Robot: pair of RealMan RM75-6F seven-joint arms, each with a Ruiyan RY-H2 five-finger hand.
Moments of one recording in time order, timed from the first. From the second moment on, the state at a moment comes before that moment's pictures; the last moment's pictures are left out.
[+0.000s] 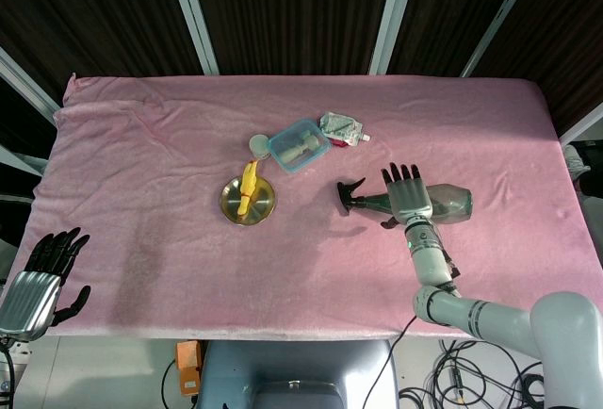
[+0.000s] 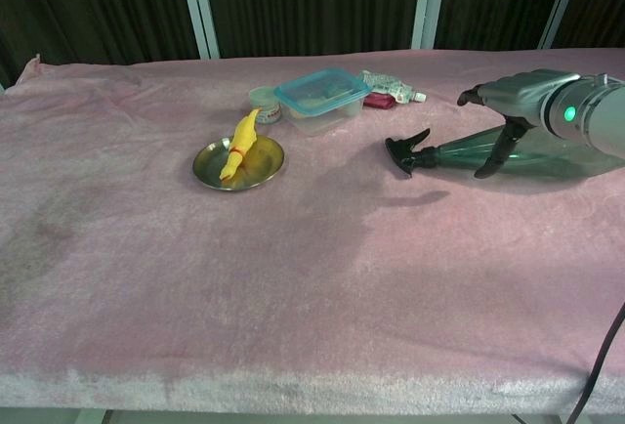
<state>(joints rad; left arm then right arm) -0.16 -1.11 0.02 -1.54 1.61 1.46 -0.06 0.94 -1.58 0.13 -1.26 -0.47 0.93 -0.81</state>
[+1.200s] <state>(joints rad) -0.16 -1.11 0.02 -1.54 1.62 1.46 -0.07 0.93 -1.61 0.20 -1.34 -0.61 1.09 -0.76</state>
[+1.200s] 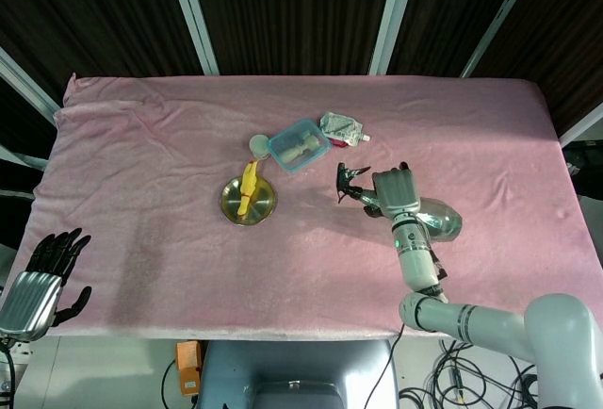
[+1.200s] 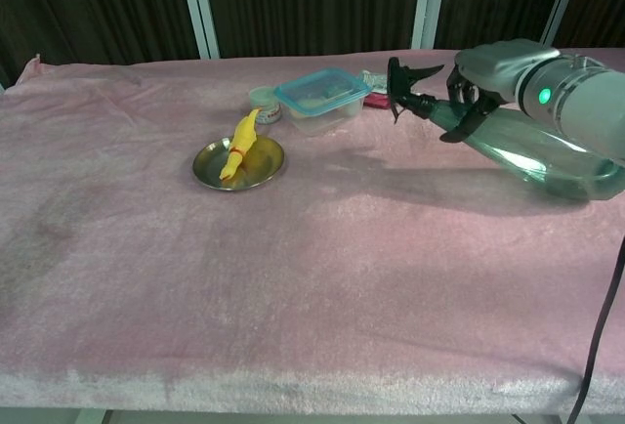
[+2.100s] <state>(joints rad) -0.16 -1.11 0.01 -1.55 1.59 1.45 -0.05 0.70 -1.65 0.39 -1.32 -0.99 1.19 0.20</state>
